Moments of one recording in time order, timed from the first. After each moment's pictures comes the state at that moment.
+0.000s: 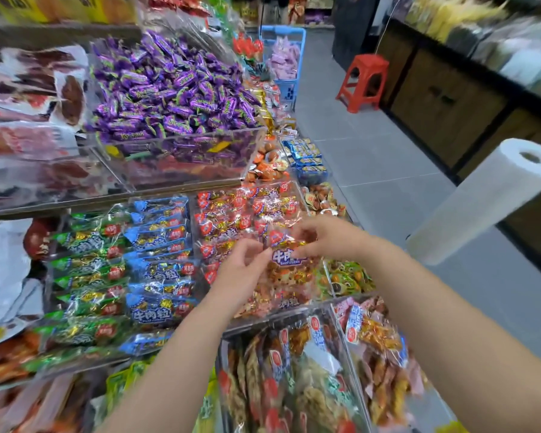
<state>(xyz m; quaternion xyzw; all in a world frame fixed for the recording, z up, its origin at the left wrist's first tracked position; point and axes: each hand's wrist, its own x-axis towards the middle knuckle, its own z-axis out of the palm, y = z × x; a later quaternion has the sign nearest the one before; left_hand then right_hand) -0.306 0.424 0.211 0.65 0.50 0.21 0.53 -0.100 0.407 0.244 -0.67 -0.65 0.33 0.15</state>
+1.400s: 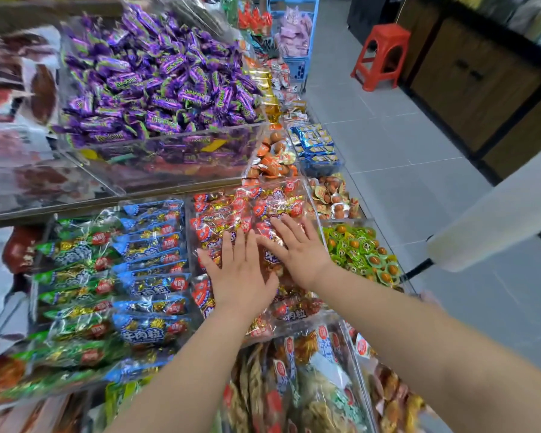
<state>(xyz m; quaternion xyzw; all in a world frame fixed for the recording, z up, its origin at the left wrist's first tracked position) -0.273 0.463 0.141 0.82 0.56 -0.02 0.06 -0.116 0.452 0.133 -0.64 -0.76 -0.02 -0.12</state>
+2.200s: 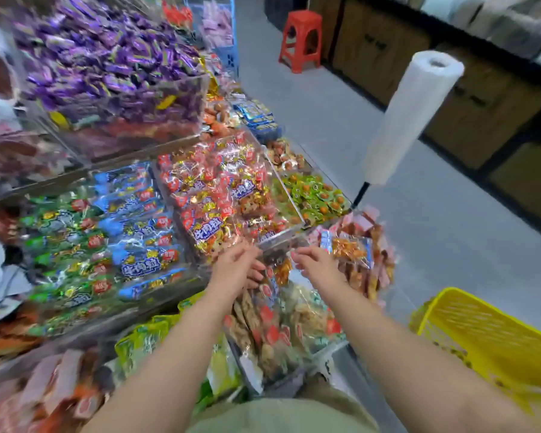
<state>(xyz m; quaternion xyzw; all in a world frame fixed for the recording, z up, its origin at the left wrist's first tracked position) -0.337 0.343 0.165 0.56 0.47 0.15 0.66 -0.187 0.245 0.111 -0.77 -0.19 0.38 0.48</state>
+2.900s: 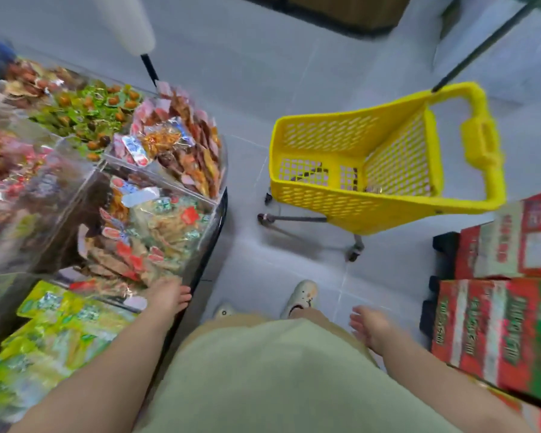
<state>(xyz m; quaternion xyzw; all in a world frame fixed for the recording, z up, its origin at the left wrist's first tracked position) -0.365 0.168 0.009 0.55 0.59 -0.18 0.56 -0.363 -0.213 0.009 -0.61 0.52 0.33 0.49</state>
